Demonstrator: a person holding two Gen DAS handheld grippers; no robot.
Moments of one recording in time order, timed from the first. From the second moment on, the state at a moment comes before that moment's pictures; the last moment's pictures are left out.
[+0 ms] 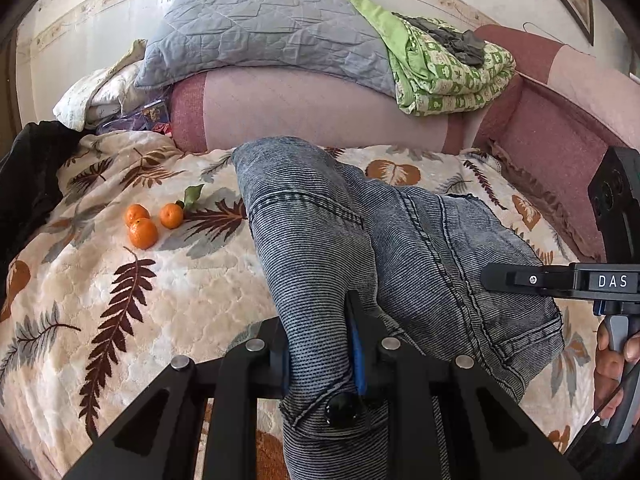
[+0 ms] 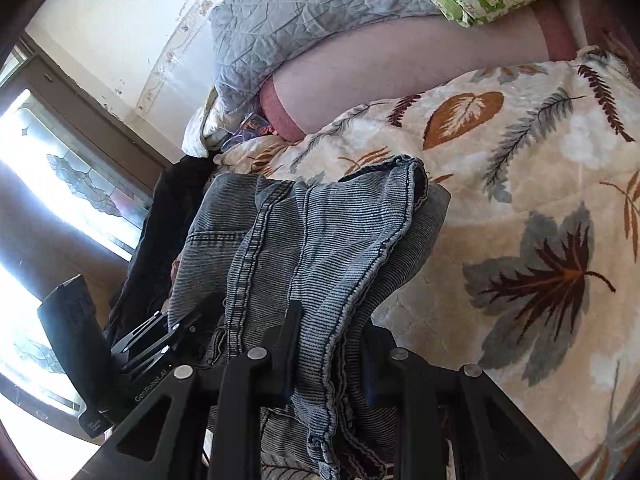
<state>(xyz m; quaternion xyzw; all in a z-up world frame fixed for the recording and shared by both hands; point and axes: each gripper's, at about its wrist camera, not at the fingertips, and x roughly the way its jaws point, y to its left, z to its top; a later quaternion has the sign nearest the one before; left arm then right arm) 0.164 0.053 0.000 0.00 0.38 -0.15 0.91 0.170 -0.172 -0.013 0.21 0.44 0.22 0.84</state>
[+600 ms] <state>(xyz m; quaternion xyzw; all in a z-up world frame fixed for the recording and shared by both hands) 0.190 0.052 -0.047 -0.01 0.45 -0.12 0.89 0.199 -0.175 -0.063 0.22 0.50 0.20 0.81</state>
